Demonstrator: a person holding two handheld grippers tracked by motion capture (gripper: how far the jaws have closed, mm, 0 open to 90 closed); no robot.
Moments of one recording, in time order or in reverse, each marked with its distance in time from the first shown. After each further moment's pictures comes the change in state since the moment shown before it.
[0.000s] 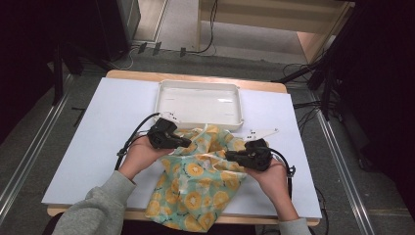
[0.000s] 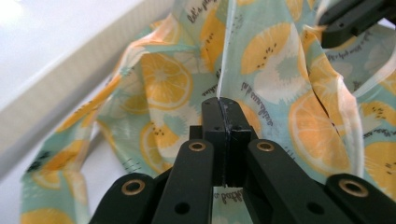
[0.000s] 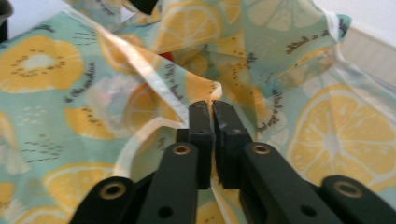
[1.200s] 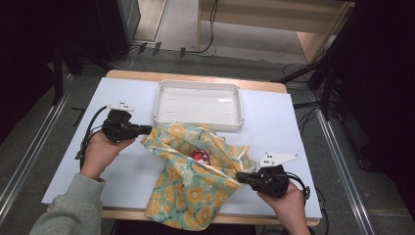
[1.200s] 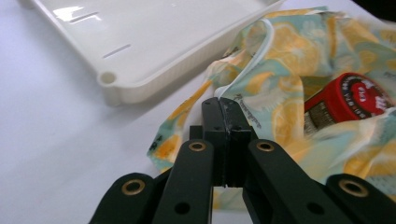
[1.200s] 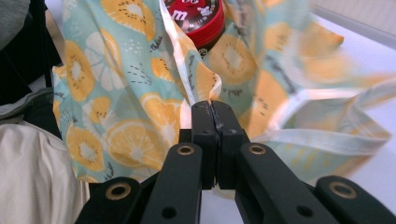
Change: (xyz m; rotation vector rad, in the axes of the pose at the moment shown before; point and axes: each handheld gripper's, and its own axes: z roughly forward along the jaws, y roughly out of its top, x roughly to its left) left arm 0.045 -0.046 -0.091 -0.116 0.204 -0.157; right arm 0.035 -0.048 -0.046 -0.036 0.023 -0.004
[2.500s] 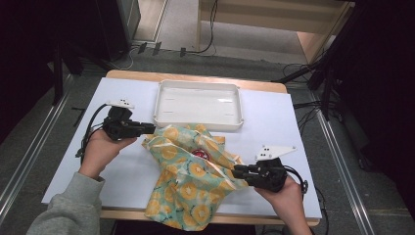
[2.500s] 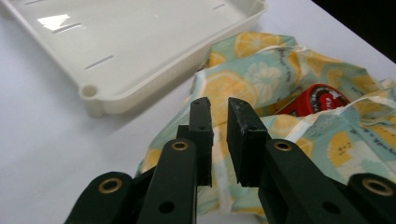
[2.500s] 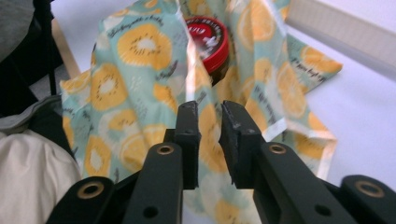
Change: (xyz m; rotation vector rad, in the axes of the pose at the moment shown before) left arm -0.013 0.015 -0.003 -0.006 -0.077 0.007; right arm 0.003 0.024 -0.001 -0.005 0.005 -0.025
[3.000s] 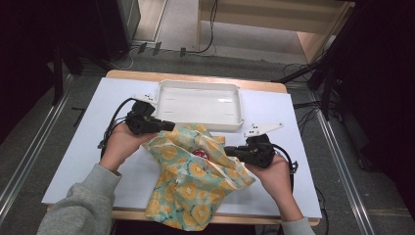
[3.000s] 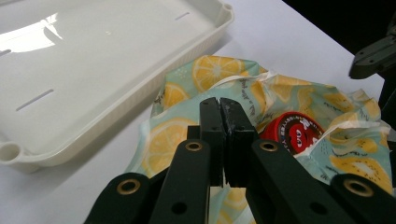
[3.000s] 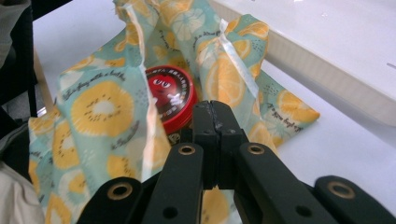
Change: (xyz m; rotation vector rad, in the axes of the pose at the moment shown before) left arm -0.022 0.032 0.038 0.038 -0.079 0.036; right arm -0.026 0.045 0.028 -0.005 -0.010 -0.004
